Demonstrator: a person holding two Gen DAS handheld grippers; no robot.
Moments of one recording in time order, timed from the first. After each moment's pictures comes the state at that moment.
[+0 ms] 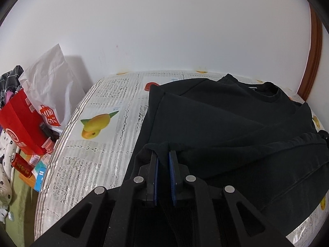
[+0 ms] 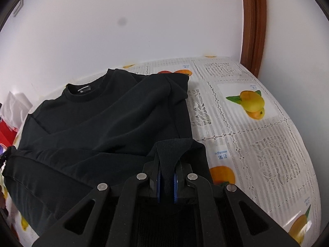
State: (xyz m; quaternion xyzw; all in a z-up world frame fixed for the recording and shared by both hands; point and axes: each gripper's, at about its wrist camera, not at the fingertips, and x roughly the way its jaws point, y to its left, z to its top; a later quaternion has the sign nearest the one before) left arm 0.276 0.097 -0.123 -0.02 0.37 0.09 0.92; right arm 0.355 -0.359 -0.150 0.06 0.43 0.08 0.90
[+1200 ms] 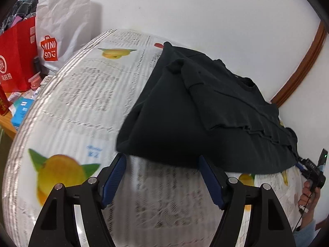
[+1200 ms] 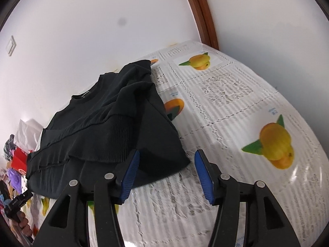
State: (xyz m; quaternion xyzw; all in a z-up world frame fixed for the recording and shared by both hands) left arm 0.177 0.144 -0.157 -0.19 0.41 0.01 0.89; right arm 0.247 -0.424 -0.158 0.21 0.43 0.04 0.88
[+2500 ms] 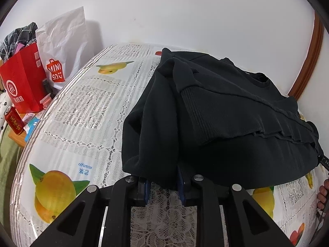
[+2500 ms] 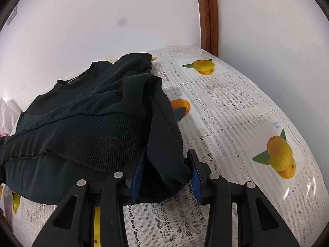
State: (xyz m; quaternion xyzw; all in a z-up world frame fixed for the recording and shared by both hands) left arm 0.194 0.114 -0.159 -0.11 0.40 0.07 0.91; right arm 0.256 -0.382 -0.164 0.09 0.41 -0.01 0.91
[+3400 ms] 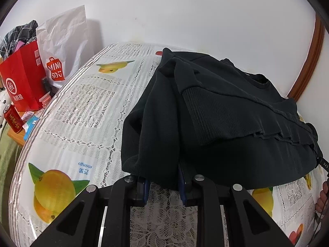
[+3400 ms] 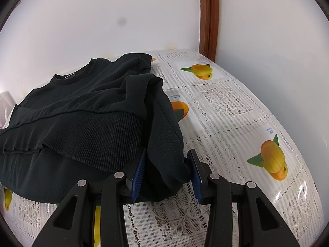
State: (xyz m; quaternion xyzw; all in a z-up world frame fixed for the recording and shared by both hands) left arm 0.193 0.117 -0.160 -0.11 0.40 0.07 0.91; right arm 0.253 -0.374 -0.160 0.07 0.41 -0.03 0.91
